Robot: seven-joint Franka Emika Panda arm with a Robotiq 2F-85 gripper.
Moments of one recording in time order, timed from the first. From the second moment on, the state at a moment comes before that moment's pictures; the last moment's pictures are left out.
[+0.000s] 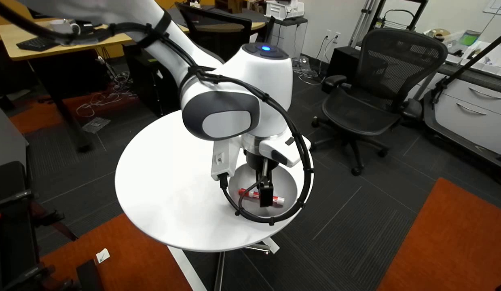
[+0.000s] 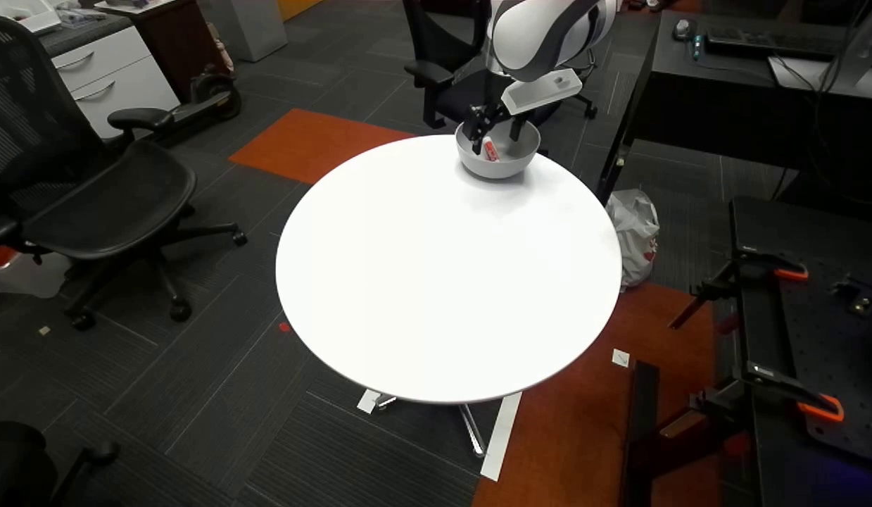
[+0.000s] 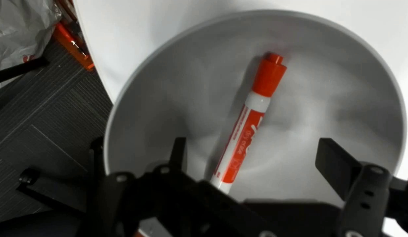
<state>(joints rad) -0.21 0.74 -0.17 -1.75 0.14 2.59 0.21</state>
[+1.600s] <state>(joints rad) -0.17 0.70 -0.20 -1.73 0.13 2.64 0.22</state>
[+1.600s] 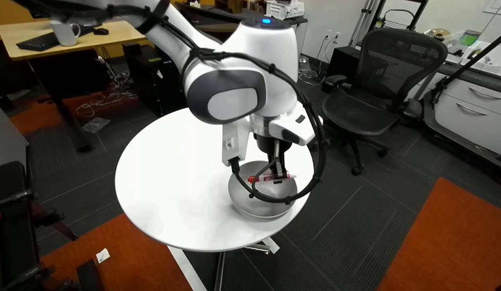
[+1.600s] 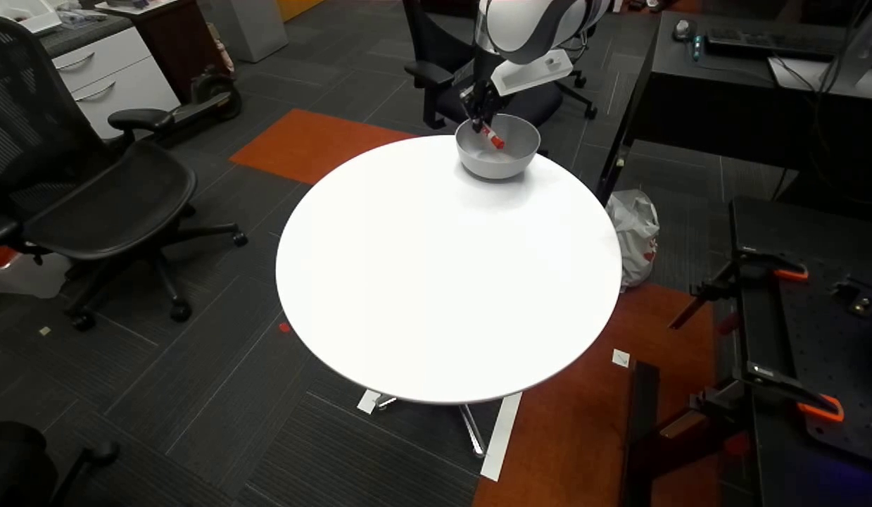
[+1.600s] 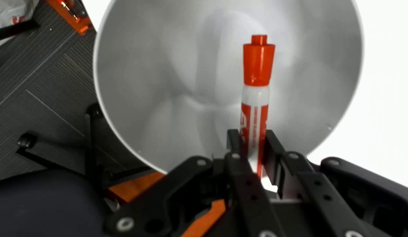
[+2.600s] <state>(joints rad) 0.03 0.34 -0.21 -2.23 -0.12 2.87 0.22</state>
